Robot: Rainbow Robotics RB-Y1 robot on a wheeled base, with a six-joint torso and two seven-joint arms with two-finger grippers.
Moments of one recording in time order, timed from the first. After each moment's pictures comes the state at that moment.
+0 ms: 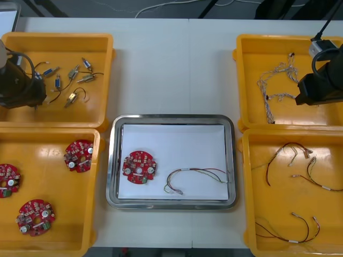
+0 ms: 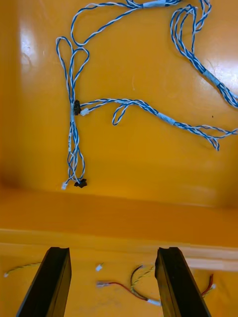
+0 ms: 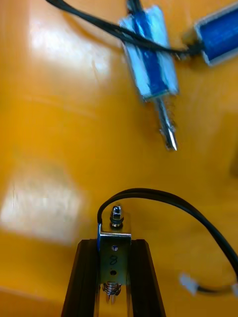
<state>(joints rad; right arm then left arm) -0.65 -0.92 0.16 -1.76 -0.87 1.73 1.25 -0.76 0.71 0.01 -1.07 0.59 1.45 -1.34</state>
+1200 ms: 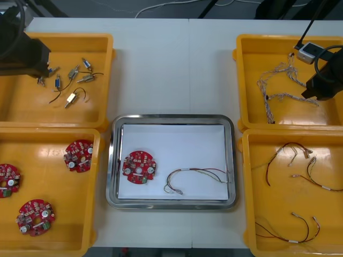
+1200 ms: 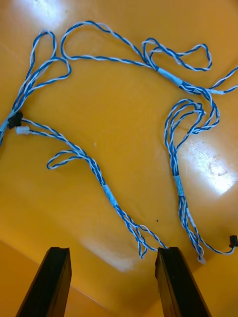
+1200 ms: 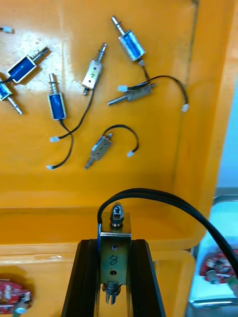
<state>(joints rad) -0.79 -0.92 0.27 -1.25 -0.93 1.39 2.16 -0.78 0.74 0.08 -1.69 0.77 1.91 -1.19</state>
